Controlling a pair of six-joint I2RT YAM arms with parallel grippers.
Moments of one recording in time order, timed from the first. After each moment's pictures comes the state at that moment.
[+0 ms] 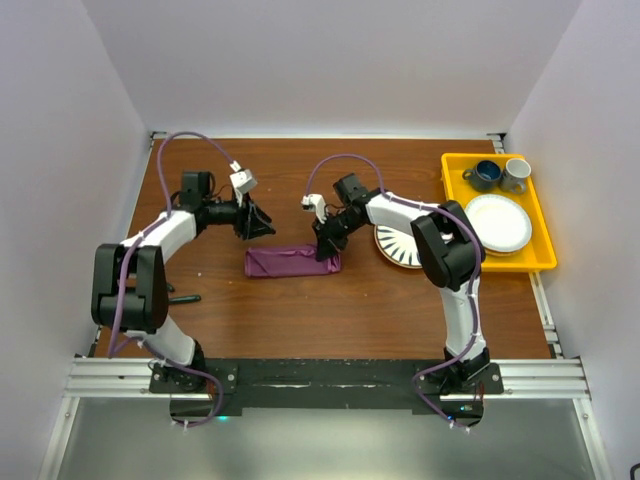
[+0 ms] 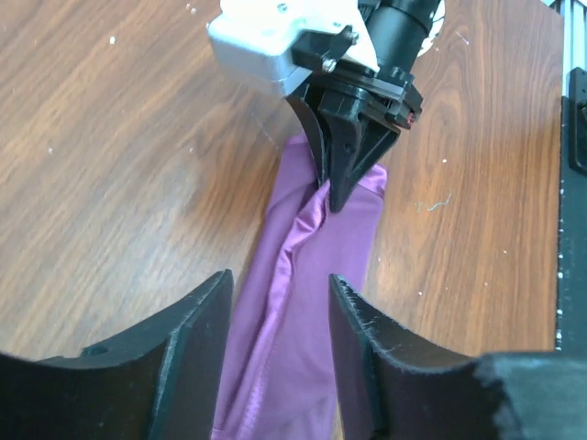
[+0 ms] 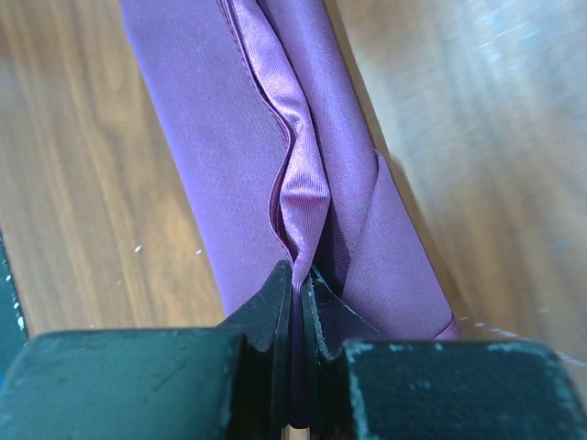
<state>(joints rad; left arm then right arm) -0.04 1.64 1.00 -0.19 1.11 0.43 0.56 2.14 1.48 -0.50 -0.74 -0.38</state>
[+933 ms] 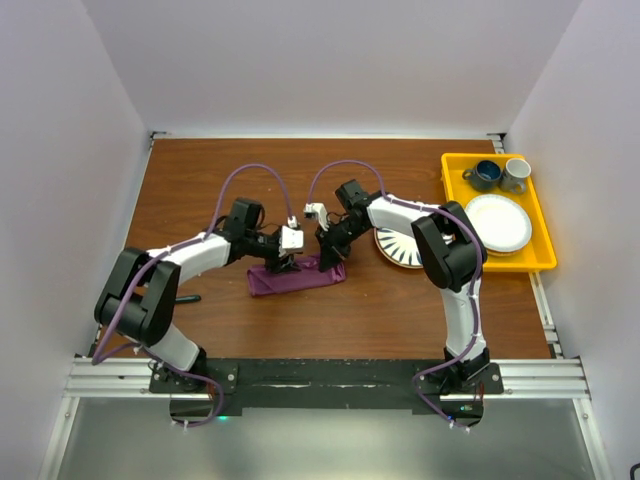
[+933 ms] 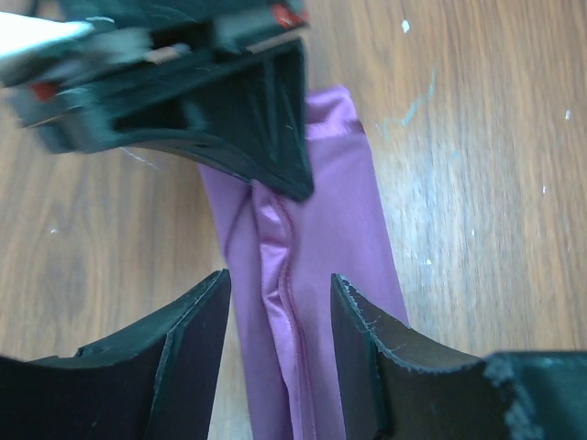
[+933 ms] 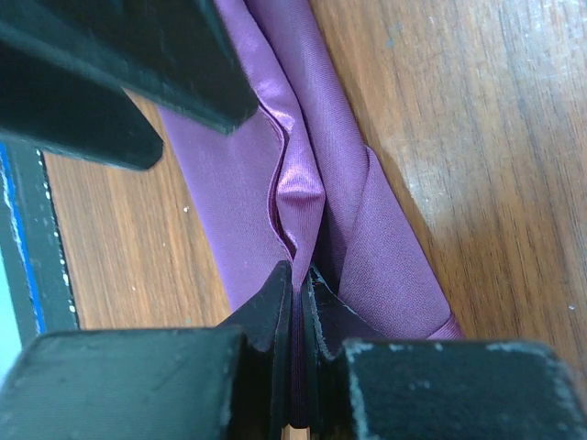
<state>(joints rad) -0.37 1.58 0.81 -0.11 0.88 0.88 0.56 2.12 1.43 -0.59 -0.83 -0.44</state>
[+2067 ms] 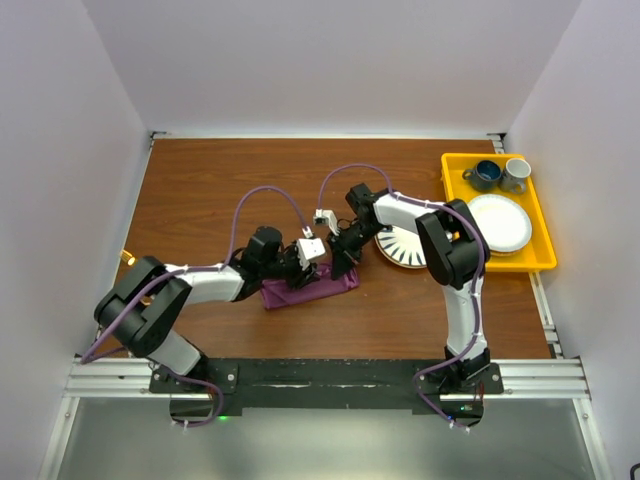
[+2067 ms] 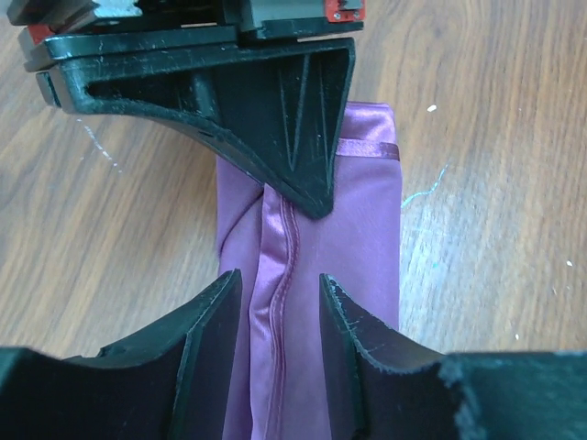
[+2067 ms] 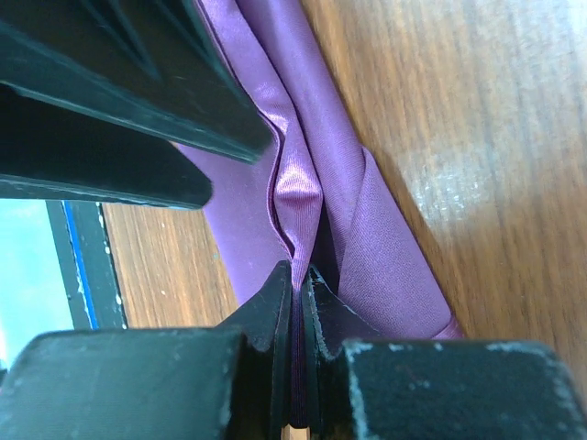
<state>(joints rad) -0.63 1.53 0.56 0.41 0.50 0.33 0.50 2.12 1.43 -0.79 -0.88 -0.57</state>
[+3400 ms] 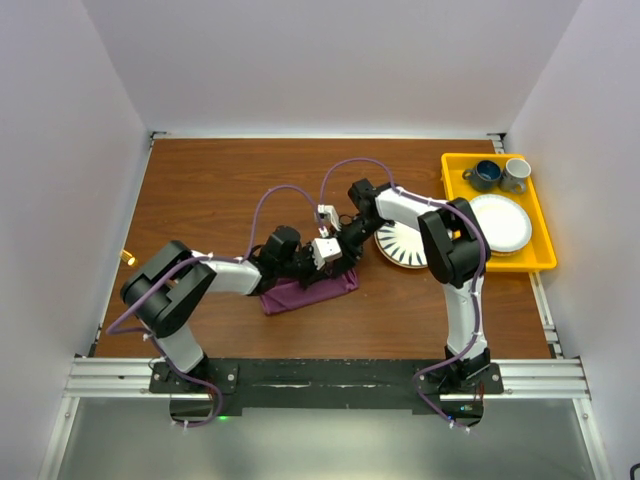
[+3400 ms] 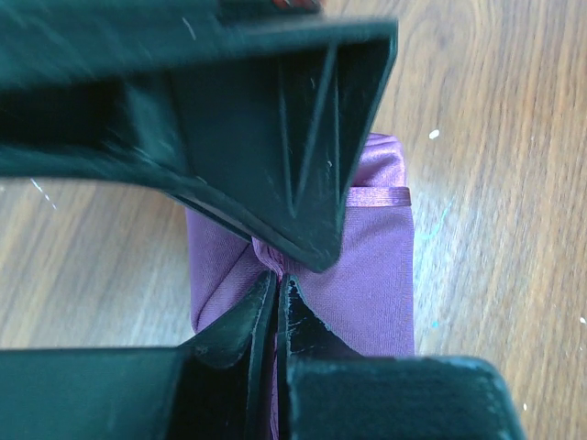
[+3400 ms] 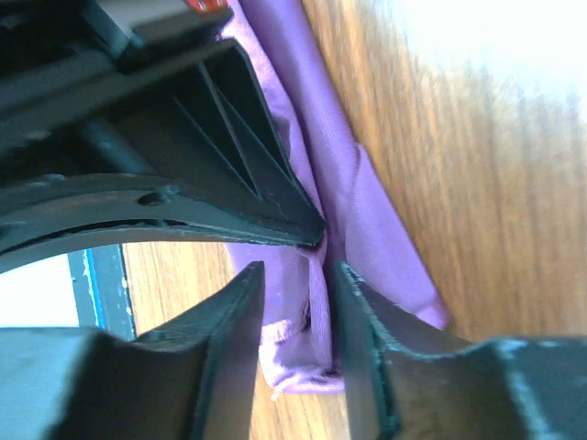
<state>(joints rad) -0.70 1.71 0.67 0.43 0.46 0.26 0.48 2.13 1.48 -0.89 -0.91 -0.66</state>
